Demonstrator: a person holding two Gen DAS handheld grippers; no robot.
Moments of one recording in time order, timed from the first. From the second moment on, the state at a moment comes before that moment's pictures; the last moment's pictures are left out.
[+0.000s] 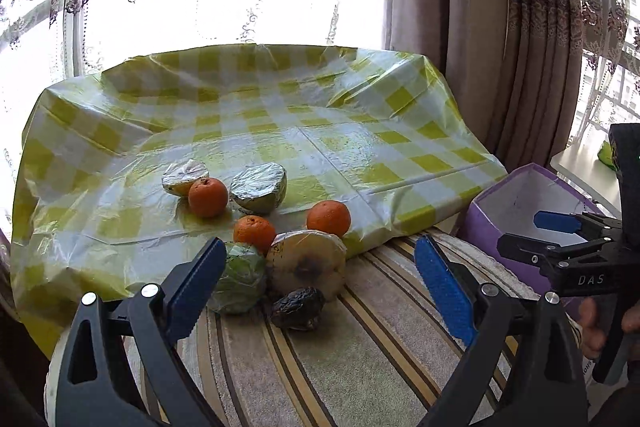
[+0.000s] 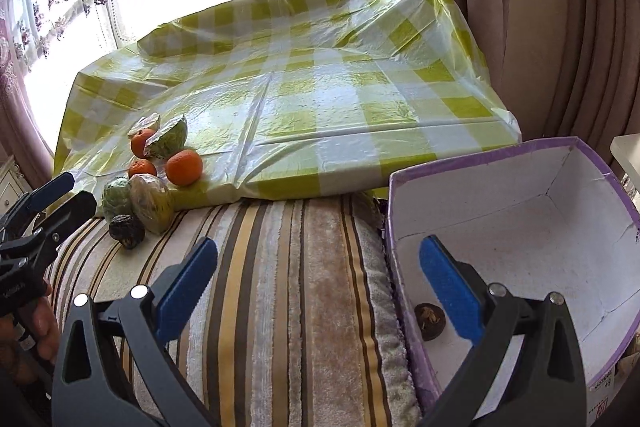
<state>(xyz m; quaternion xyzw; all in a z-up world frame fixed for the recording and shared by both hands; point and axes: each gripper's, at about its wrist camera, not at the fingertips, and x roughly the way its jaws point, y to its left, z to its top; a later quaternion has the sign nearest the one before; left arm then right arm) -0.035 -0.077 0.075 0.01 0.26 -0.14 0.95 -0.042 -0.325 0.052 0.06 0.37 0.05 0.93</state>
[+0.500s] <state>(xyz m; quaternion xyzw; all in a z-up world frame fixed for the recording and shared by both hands) -0.022 0.023 0.053 -0.09 0.30 -0.07 0.95 -0.032 -0.278 0.032 0.07 0.39 0.12 0.91</state>
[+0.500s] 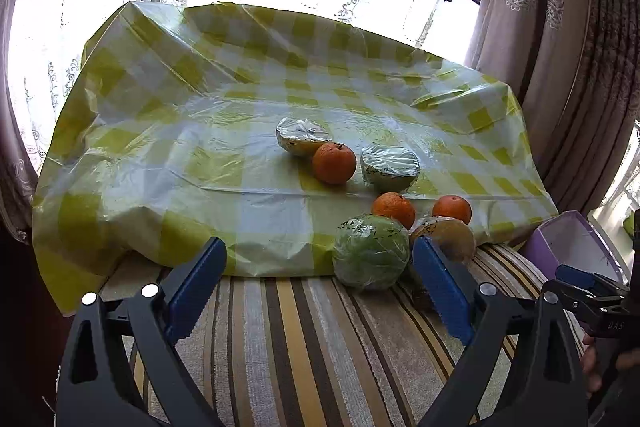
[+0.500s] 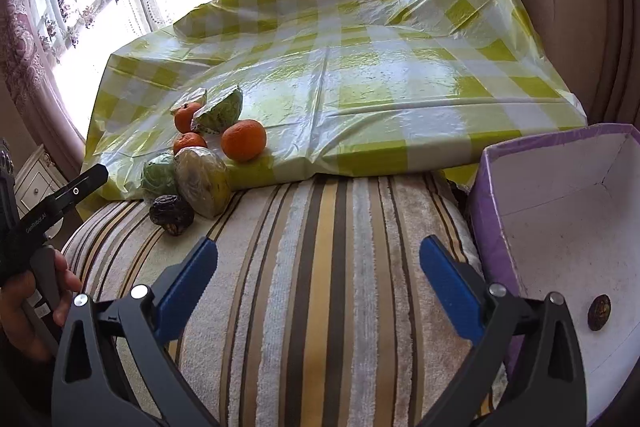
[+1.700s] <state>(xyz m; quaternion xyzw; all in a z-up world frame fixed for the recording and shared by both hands) 0.023 -0.019 0.028 -0.01 0.37 -0.12 0.92 -0.016 -0.172 0.020 -0.01 0.40 0.23 0.89</state>
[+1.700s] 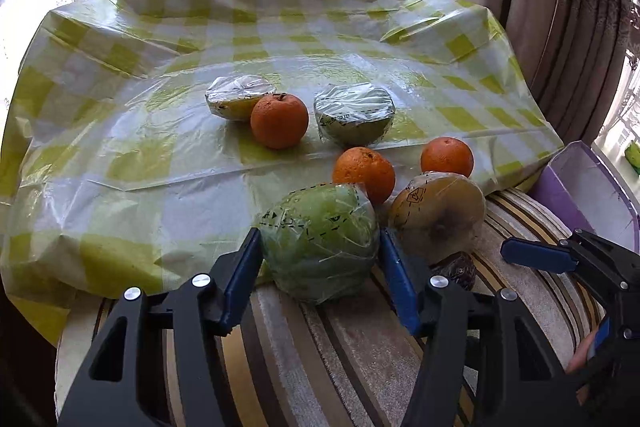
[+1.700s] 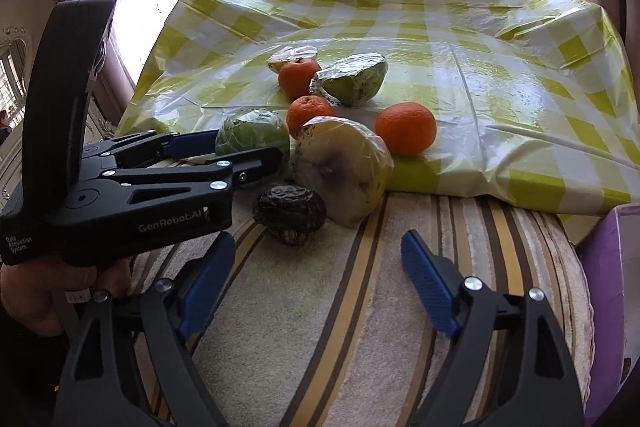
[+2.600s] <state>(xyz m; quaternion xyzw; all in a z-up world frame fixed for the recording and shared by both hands) 0.019 0.001 0.027 -0.06 0.36 -0.08 0.93 -0.014 -0.167 0.019 0.03 0.40 0.26 0.88</state>
